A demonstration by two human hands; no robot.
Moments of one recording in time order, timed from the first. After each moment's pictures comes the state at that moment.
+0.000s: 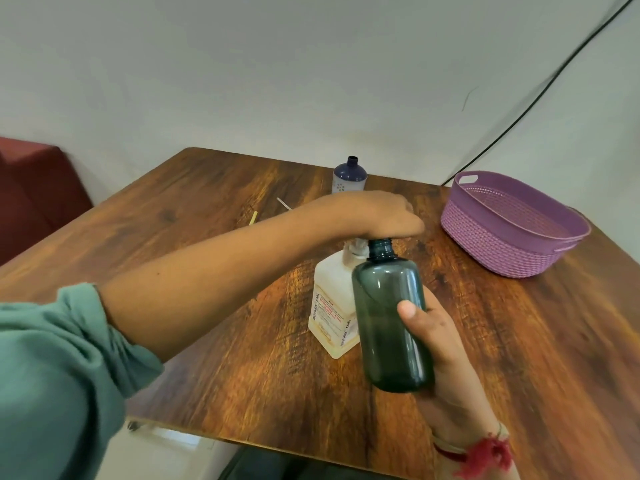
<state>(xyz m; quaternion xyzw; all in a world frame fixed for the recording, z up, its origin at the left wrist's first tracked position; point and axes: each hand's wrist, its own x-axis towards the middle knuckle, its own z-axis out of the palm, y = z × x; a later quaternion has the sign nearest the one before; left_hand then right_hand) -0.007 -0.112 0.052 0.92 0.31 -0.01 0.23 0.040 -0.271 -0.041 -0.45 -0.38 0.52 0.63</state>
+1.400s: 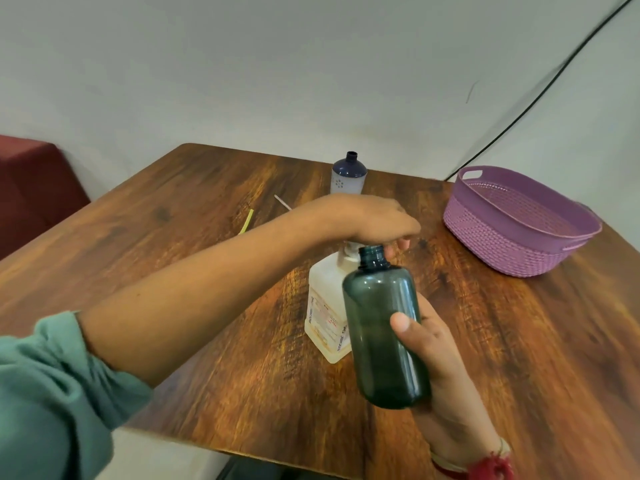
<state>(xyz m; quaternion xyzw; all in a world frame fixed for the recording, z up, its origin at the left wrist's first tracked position) -0.011 -0.109 0.046 0.89 0.30 -0.03 0.33 0.038 -0.269 -0.040 -0.46 -0.37 0.54 0.60</state>
